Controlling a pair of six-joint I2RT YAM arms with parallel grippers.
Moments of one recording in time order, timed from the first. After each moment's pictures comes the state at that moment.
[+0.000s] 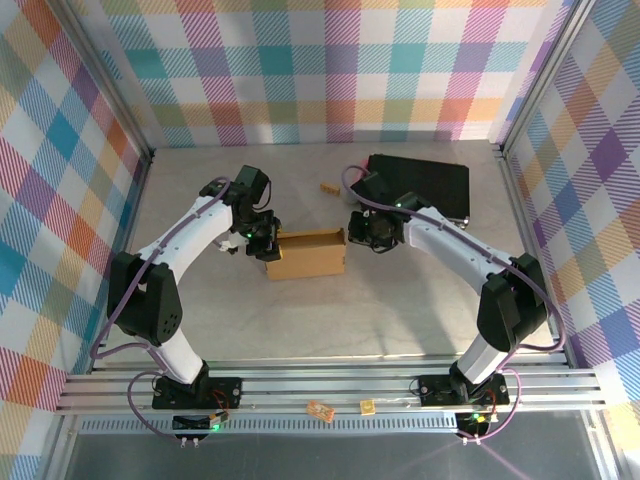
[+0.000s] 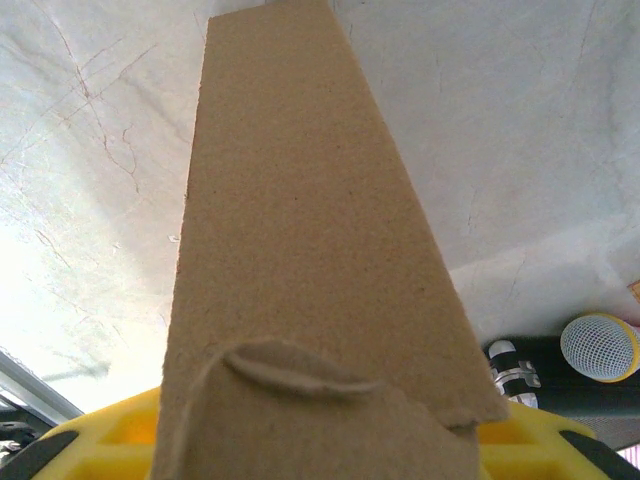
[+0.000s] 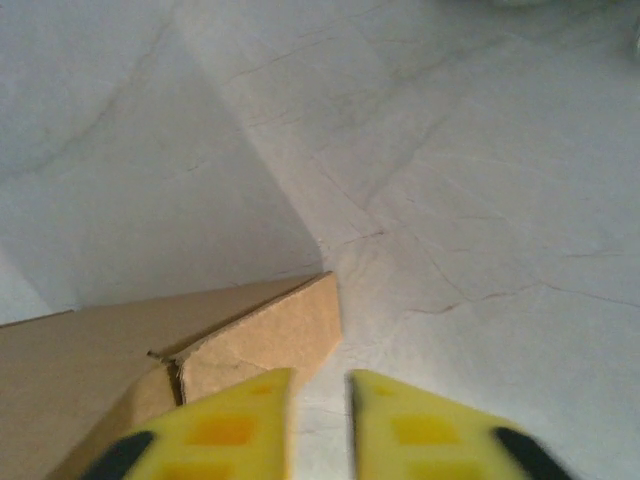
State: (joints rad) left arm -0.36 1.68 1.40 -1.02 0.33 -1.99; right arm 0.63 1.64 1.39 -0.82 0.03 0.76
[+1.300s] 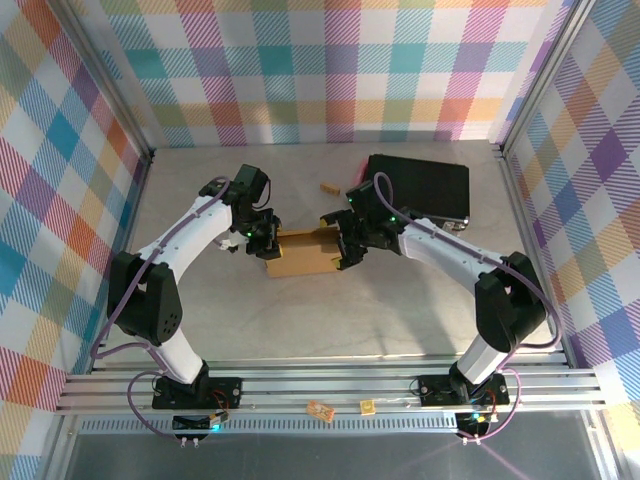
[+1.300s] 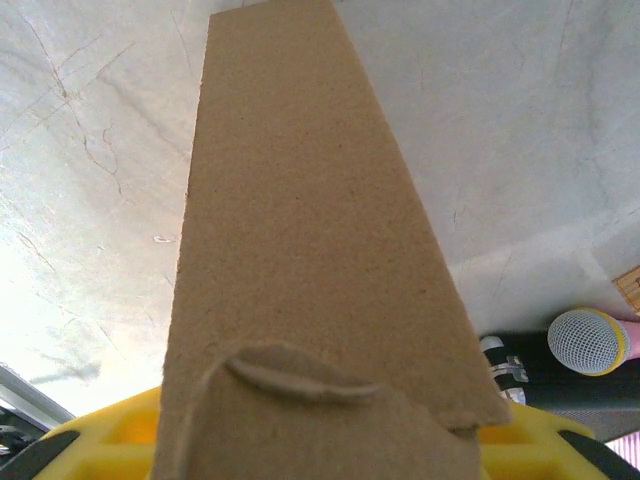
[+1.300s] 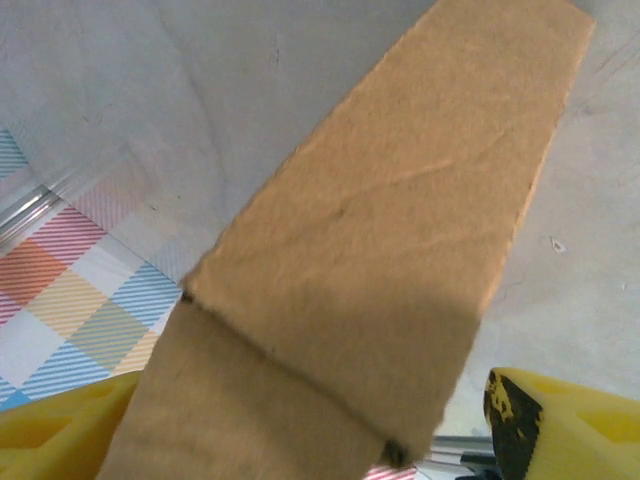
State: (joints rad) left arm -0.36 1.68 1.40 -1.00 0.33 -1.99; right arm 0.65 1.65 1.22 -0.46 -0.32 1.81
